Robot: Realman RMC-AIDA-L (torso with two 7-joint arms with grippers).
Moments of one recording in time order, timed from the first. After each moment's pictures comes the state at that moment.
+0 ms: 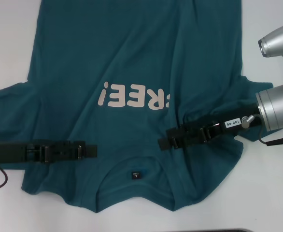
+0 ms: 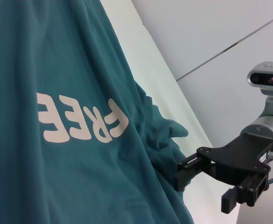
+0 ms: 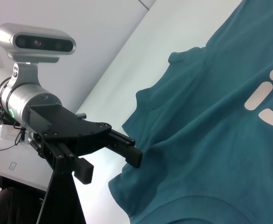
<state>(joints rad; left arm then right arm) -0.34 -2.09 -2.39 -0.78 -1.03 1.79 -2.02 0.63 2.09 -0.84 -0.52 -2.19 -1.62 1.93</state>
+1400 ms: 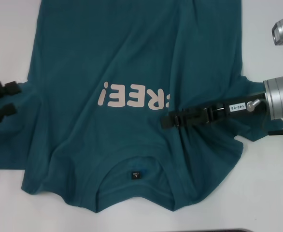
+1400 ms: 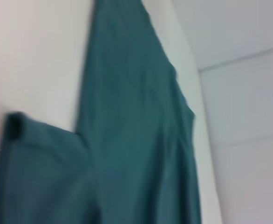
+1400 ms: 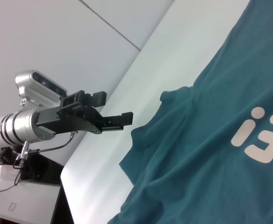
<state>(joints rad) -0.32 -2.02 -2.76 -0.70 -1.03 1.67 -2.38 0.62 2.08 -0.77 -0.53 -2.14 -1.61 1.96</state>
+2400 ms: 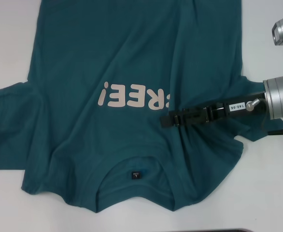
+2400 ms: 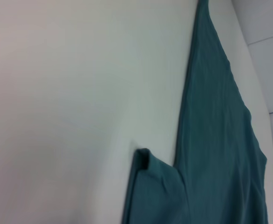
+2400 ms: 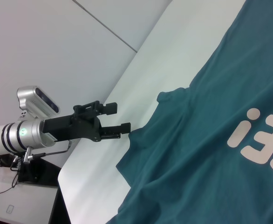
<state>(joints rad) -0.26 -1.98 -2.77 -0.70 -0.98 1.52 -2.45 0.62 2.08 -0.77 -0.53 -2.14 -1.61 1.97</state>
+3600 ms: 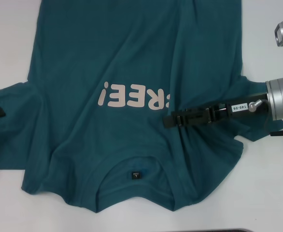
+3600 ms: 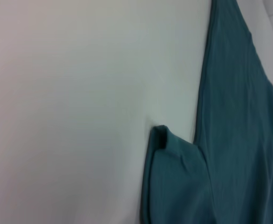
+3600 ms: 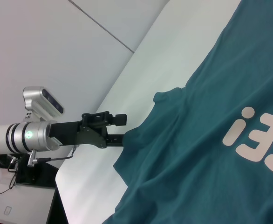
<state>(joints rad) -0.29 -1.99 -2.73 -0.69 -0.90 1.48 -2.44 0.61 2.07 -0.77 -0.53 -2.14 -1.61 1.97</state>
